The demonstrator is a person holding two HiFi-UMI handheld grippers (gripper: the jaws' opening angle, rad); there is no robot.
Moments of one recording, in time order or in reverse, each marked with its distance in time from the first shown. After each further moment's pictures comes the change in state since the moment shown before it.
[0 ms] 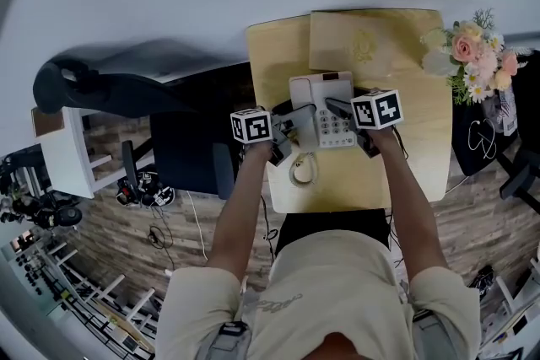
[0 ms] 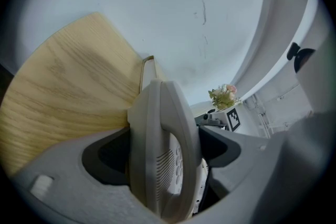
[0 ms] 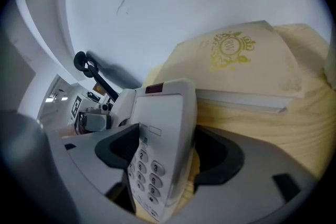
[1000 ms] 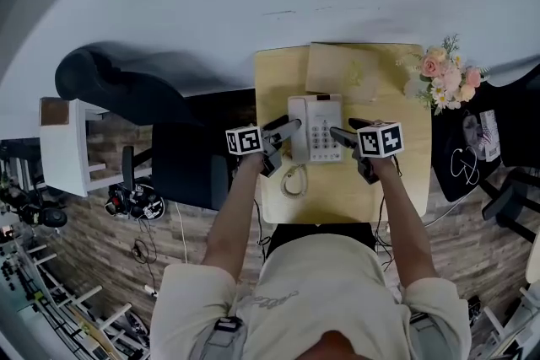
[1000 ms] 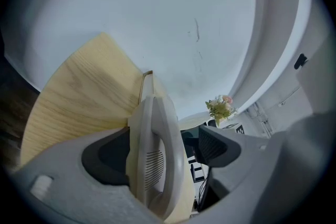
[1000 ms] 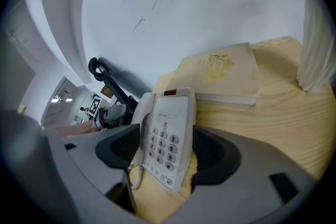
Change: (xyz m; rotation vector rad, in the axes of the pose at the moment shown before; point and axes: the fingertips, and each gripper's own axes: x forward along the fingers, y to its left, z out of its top) left arm -0.028 -0.021 0.014 -0.021 -0.130 -0.005; right arm -0.069 0.021 -0.014 -0.016 -0.053 0.047
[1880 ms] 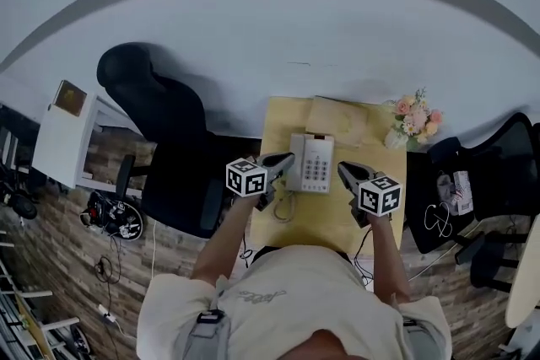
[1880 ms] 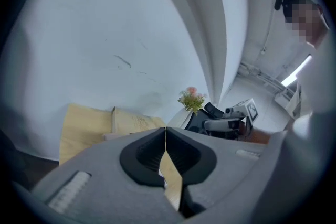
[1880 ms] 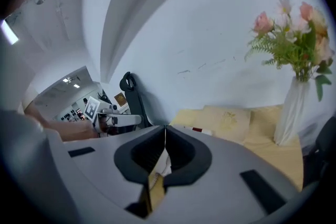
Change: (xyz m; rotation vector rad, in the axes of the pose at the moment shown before) left arm -0.063 -0.157 -0.004 0.547 -0.088 0.064; right arm -0.132 0.115 0.019 -0.330 -0.326 -0.001
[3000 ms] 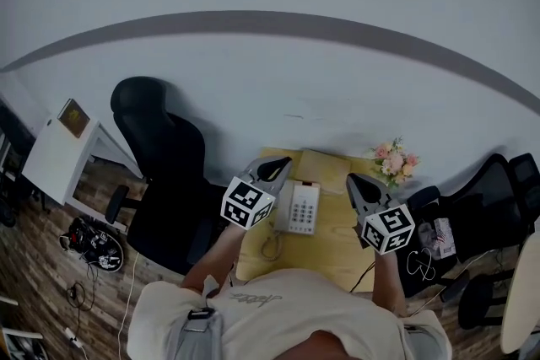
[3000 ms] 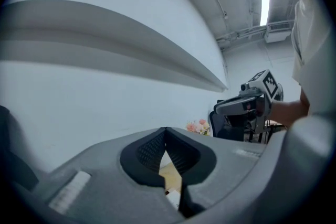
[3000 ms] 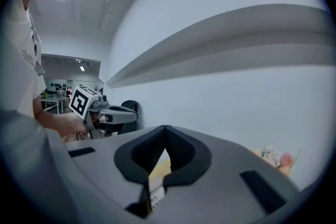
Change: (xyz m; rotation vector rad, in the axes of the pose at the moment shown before) left arm -0.050 -0.129 0.173 0.612 -0.221 0.226; right arm -0.114 0.082 0.159 -0.421 -0.358 -0.124
